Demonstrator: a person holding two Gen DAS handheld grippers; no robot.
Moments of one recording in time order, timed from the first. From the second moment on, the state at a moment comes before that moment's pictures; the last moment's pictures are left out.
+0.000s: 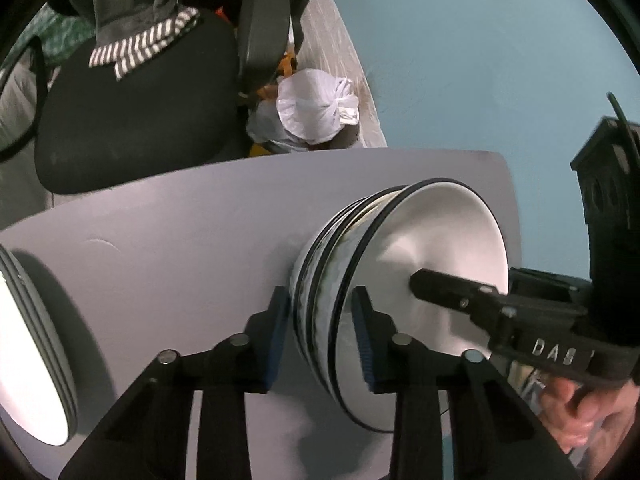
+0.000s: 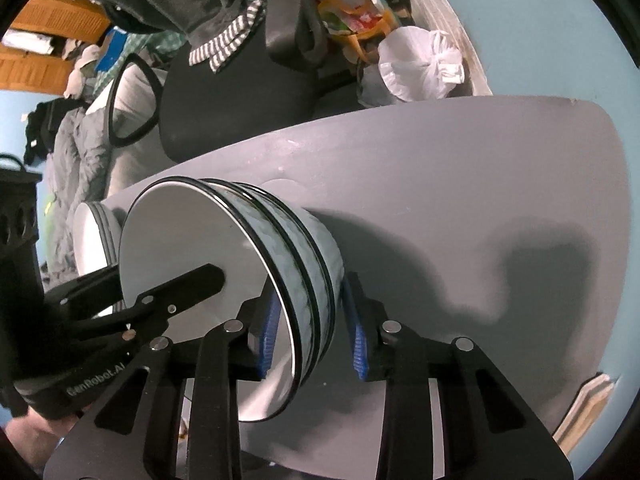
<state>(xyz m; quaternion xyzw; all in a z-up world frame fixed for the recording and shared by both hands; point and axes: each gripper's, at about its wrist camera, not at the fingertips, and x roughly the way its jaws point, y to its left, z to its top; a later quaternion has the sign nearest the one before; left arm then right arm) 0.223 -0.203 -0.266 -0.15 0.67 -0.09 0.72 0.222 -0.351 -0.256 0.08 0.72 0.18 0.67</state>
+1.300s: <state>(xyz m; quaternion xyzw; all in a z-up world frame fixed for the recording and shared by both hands) 0.160 -0.154 -0.272 -0.16 0.68 -0.07 0.71 0.173 -0.300 -0.268 0.07 0.73 0.22 0.64</state>
